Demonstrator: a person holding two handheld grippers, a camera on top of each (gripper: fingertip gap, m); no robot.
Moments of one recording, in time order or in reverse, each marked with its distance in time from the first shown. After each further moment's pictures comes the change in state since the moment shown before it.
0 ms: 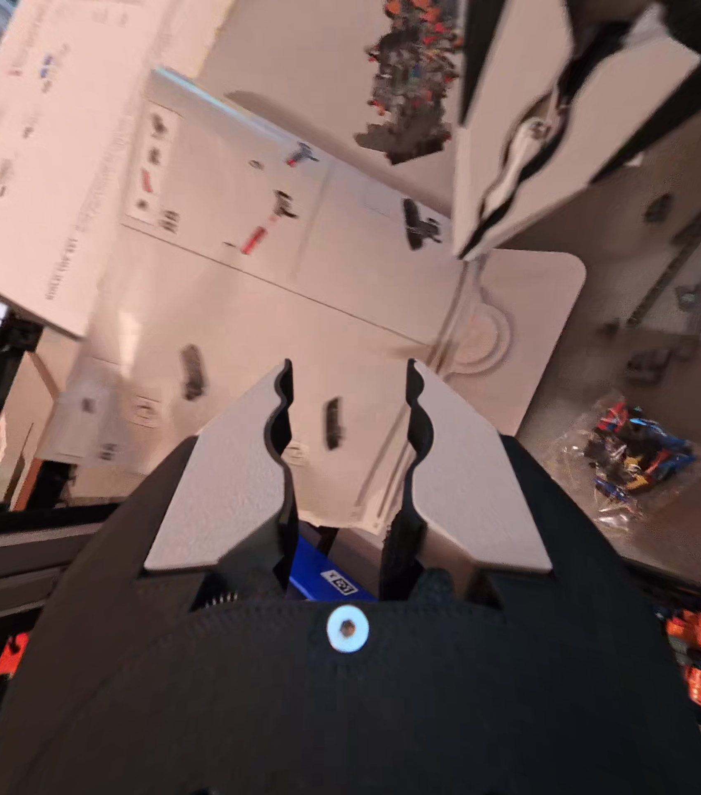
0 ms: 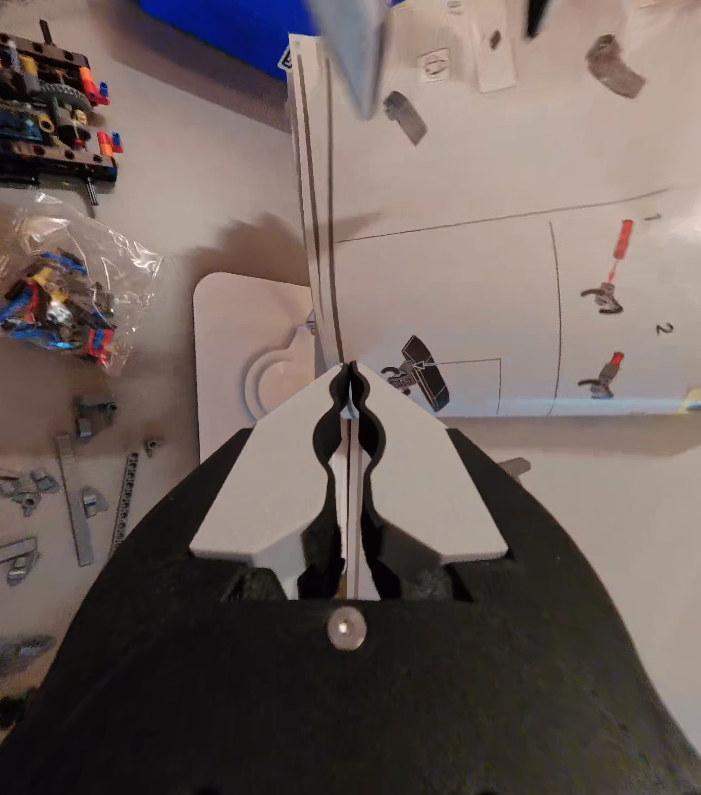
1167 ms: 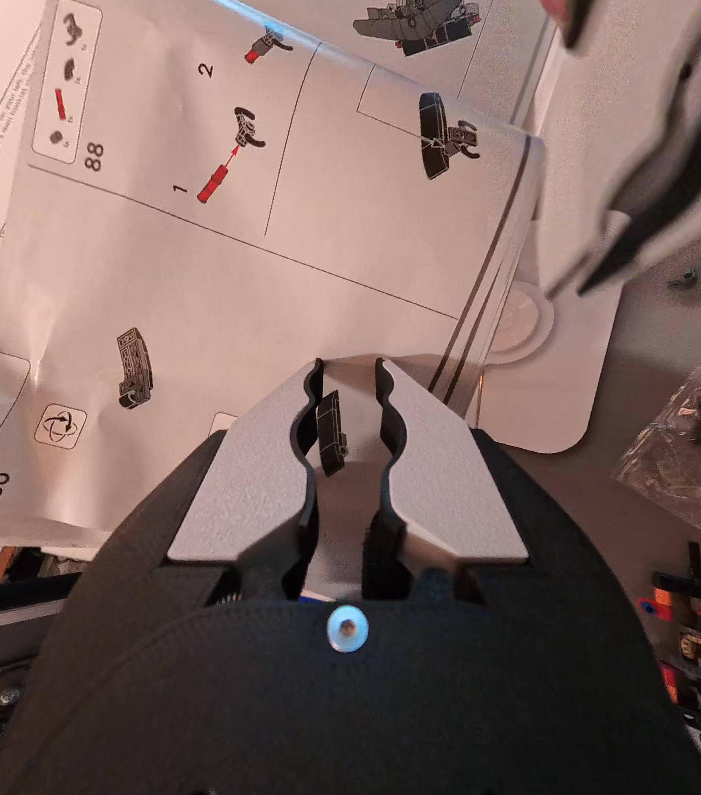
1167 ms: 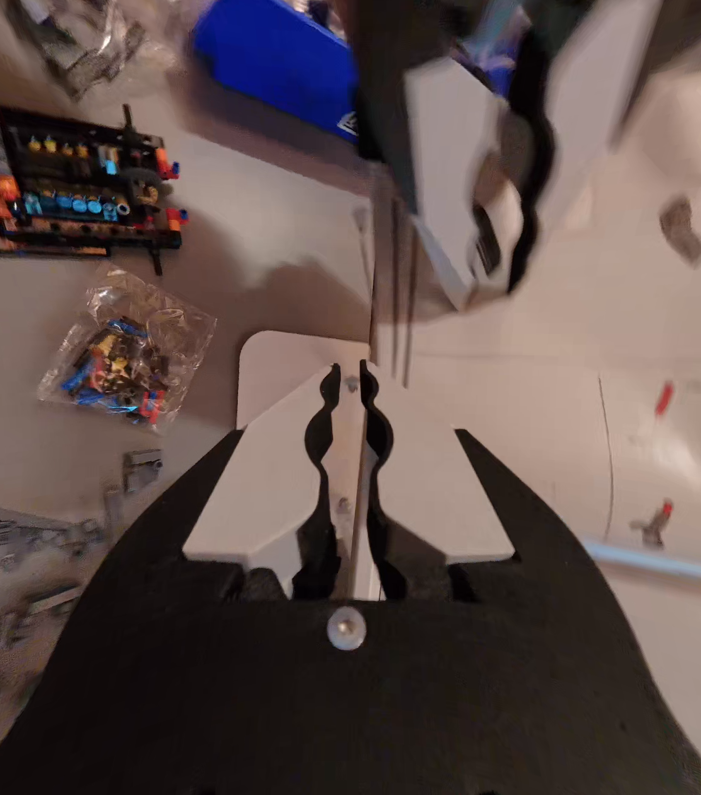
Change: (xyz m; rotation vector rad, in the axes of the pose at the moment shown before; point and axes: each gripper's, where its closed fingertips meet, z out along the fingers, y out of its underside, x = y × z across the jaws) left arm -0.014 0.052 0.054 0.135 0.050 0.070; right arm -0.025 -0.054 0.033 -0.032 -0.100 -0.009
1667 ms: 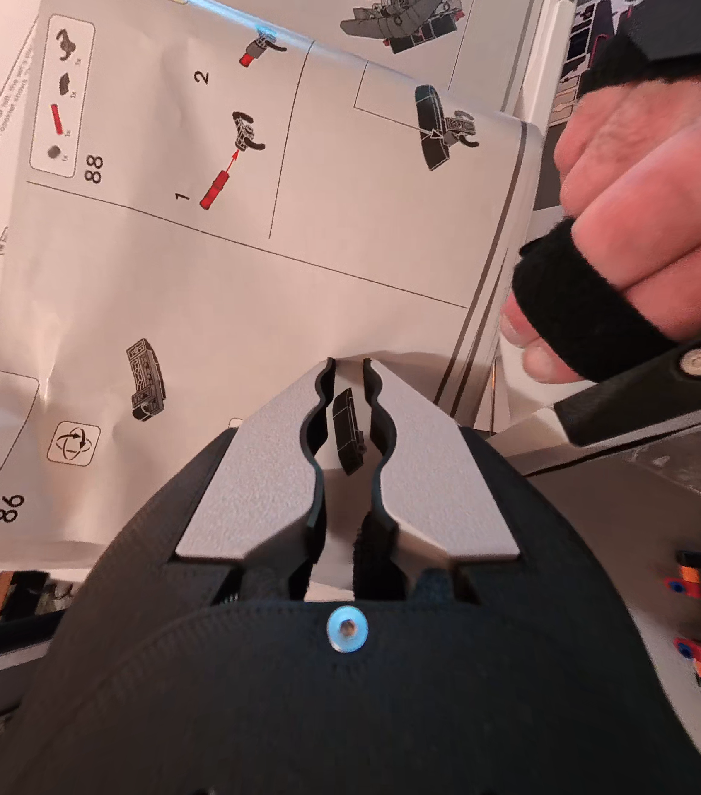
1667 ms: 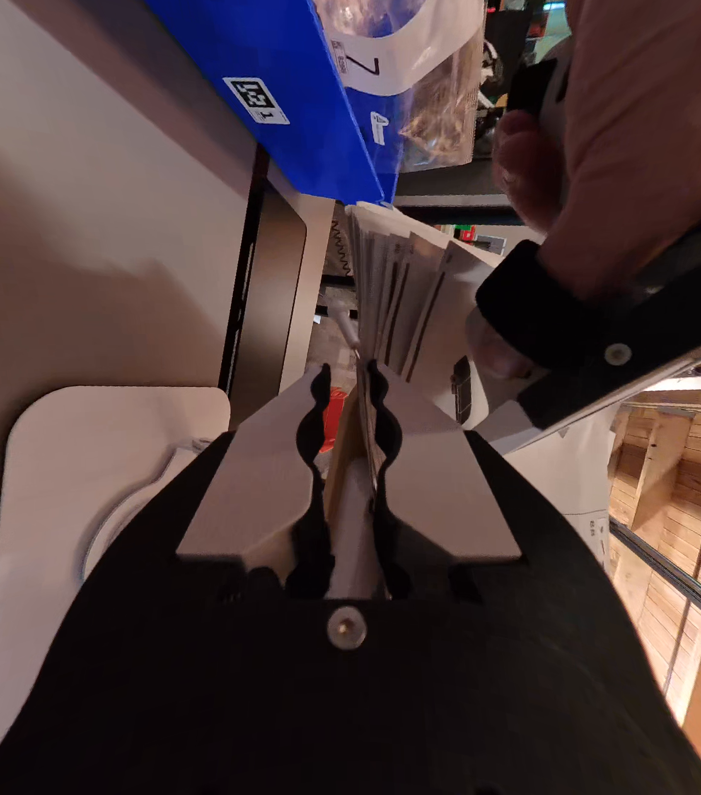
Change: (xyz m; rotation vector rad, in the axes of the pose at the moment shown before) left arm -0.006 0.002 0.002 0.027 0.061 0.049; right arm 0.011 -0.039 0.089 -0.103 0.565 -0.489
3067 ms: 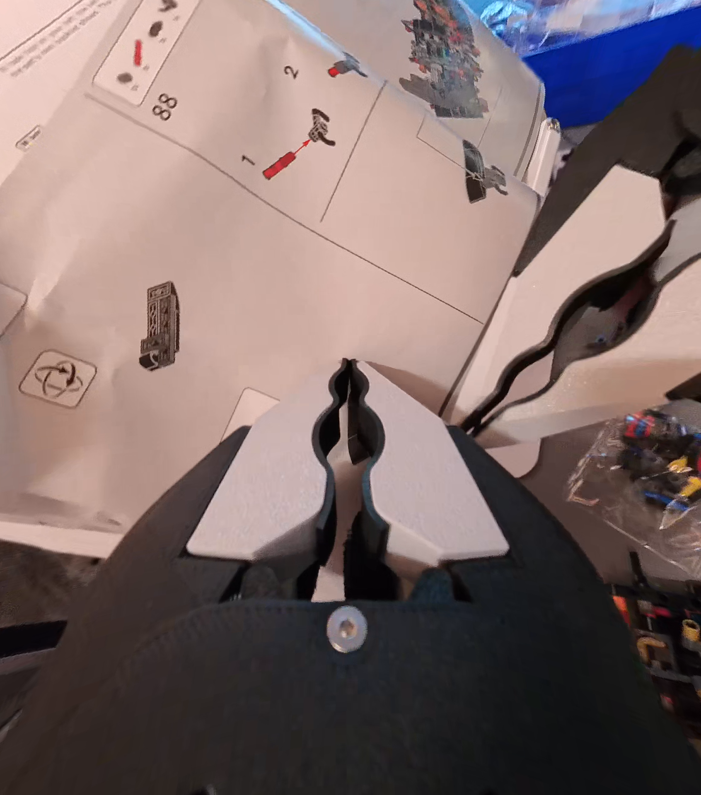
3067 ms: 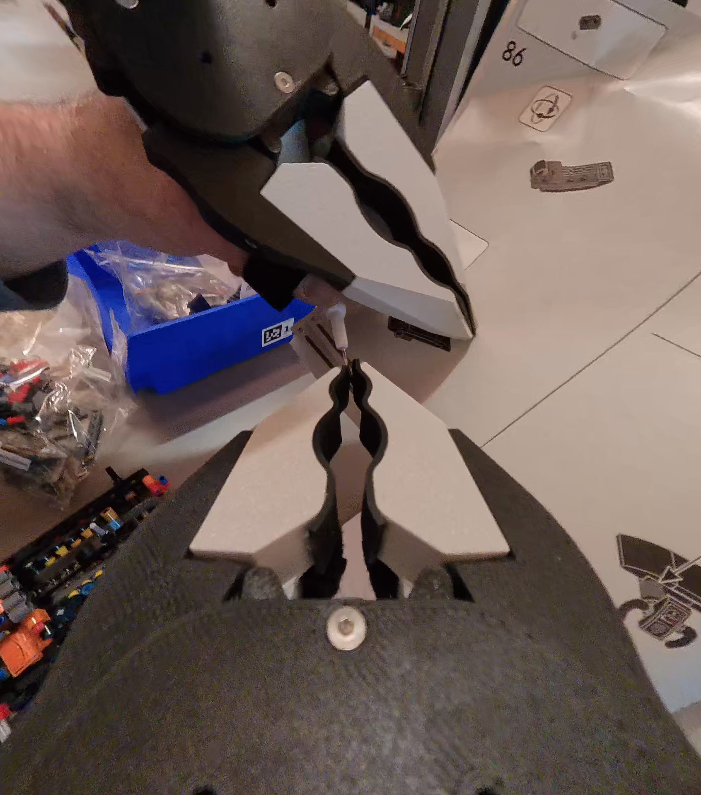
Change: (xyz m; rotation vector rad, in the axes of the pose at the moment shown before) left arm -0.010 0.006 -0.007 0.161 0.094 -0.251; right arm 0.044 0.001 -0.019 0.216 -0.230 1.241
